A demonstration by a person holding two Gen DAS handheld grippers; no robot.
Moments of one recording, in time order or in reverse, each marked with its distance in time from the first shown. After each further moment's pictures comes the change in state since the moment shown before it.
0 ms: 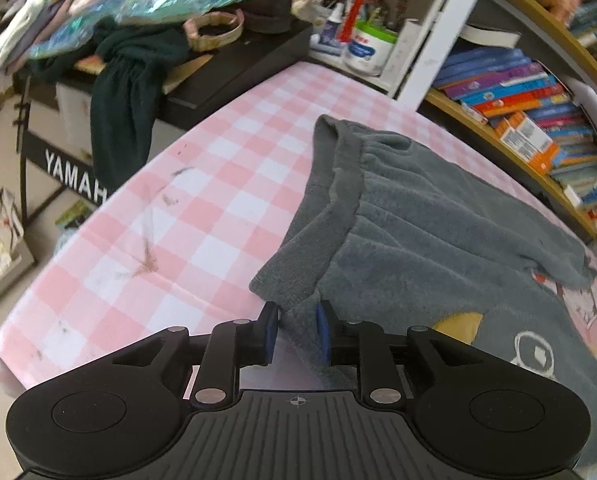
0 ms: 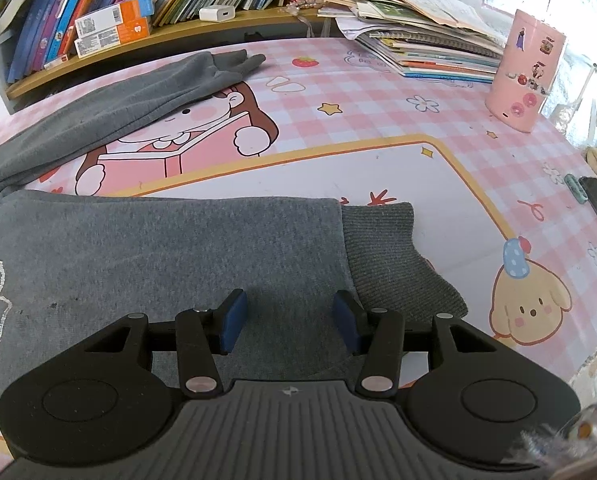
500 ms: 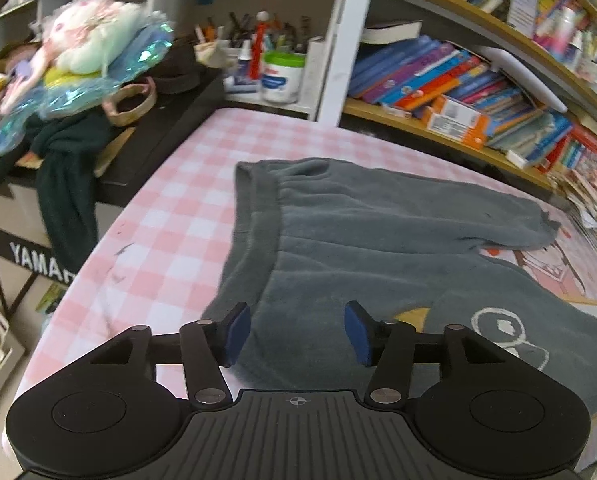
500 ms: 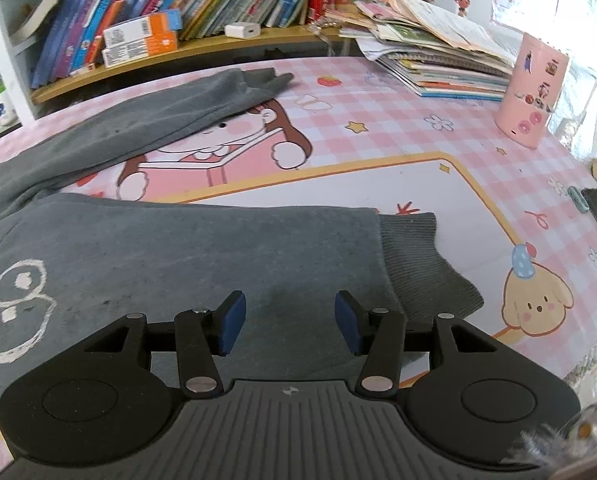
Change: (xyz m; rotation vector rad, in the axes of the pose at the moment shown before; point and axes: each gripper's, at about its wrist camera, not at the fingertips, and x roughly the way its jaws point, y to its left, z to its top) left arm -0.020 -0.039 0.003 0.246 -0.084 -0.094; right arm -0.029 0.028 -0.009 -0.026 -0.045 0.032
